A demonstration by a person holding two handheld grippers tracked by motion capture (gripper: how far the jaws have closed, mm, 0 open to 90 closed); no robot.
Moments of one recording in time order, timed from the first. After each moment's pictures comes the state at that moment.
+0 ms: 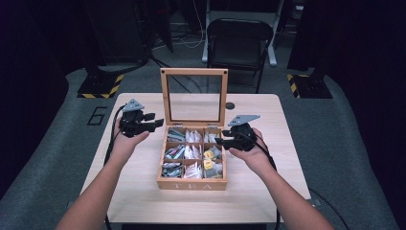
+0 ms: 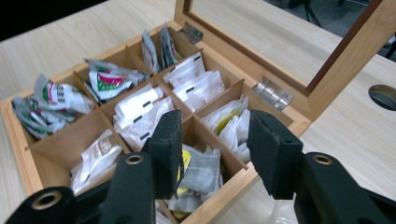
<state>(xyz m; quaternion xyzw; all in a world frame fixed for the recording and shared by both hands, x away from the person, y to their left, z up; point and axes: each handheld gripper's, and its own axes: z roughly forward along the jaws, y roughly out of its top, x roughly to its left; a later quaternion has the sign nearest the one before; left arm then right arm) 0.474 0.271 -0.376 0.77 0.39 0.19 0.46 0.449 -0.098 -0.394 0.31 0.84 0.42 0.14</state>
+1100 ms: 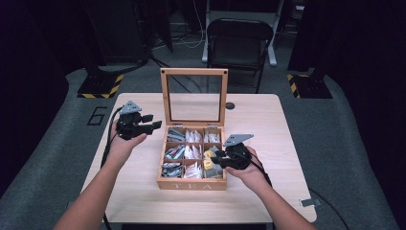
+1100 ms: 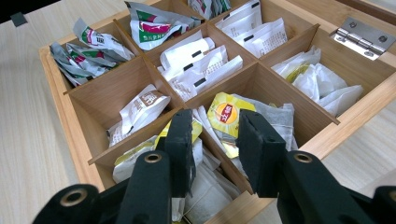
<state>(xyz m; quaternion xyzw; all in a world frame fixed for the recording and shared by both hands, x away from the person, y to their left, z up) 0.464 0.275 -0.372 0.78 0.39 0.19 0.46 0.419 -0.088 -0.442 0.29 0.85 0.42 0.09</state>
